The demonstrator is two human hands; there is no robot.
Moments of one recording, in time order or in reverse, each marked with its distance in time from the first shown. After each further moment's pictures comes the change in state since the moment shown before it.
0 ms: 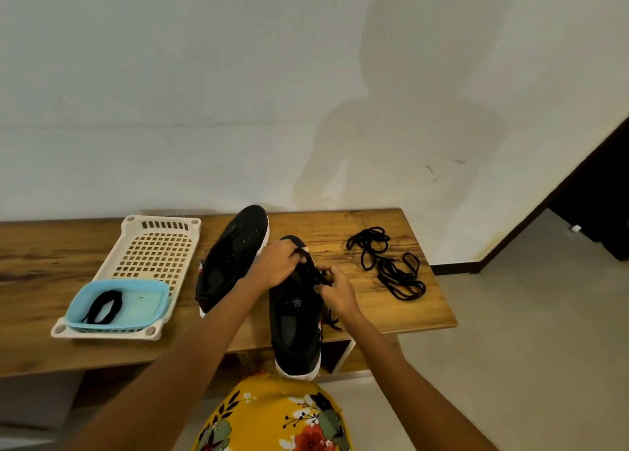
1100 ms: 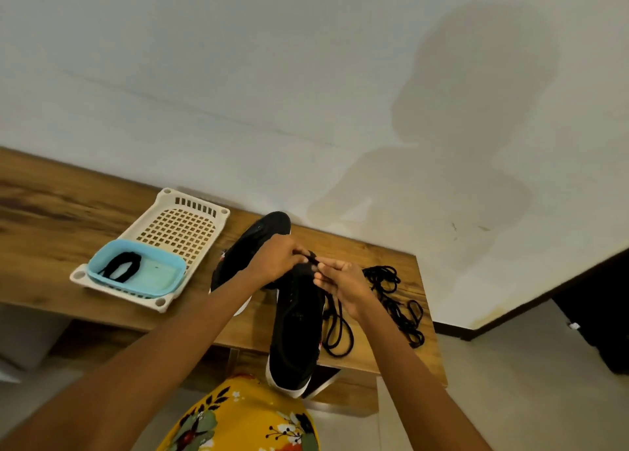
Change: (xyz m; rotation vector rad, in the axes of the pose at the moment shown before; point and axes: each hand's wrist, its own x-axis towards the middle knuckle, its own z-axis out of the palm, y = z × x) left_hand -0.021 -0.014 -0.040 -0.121 0.218 0.054; right_hand 0.013 -0.075 0.001 0.244 -0.232 0.087
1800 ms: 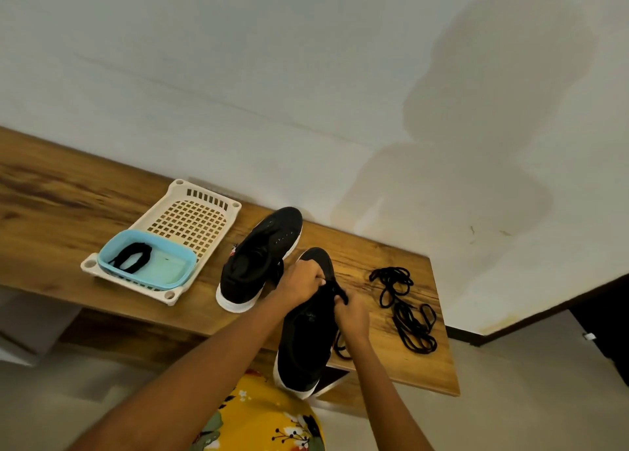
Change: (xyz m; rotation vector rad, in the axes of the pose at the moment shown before) left_hand -0.004 -0.002 0.062 0.048 -0.133 -0.245; right_hand 0.010 0.070 -0.003 -0.870 0.341 -0.071
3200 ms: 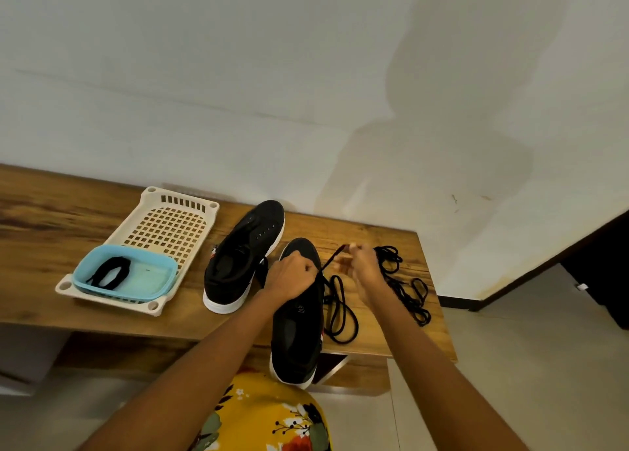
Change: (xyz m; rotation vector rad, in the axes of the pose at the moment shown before) left_hand 0.000 0.001 0.009 0.126 -0.005 0.051; right_hand 0.029 -0.028 -0.059 0.876 -0.076 0.174
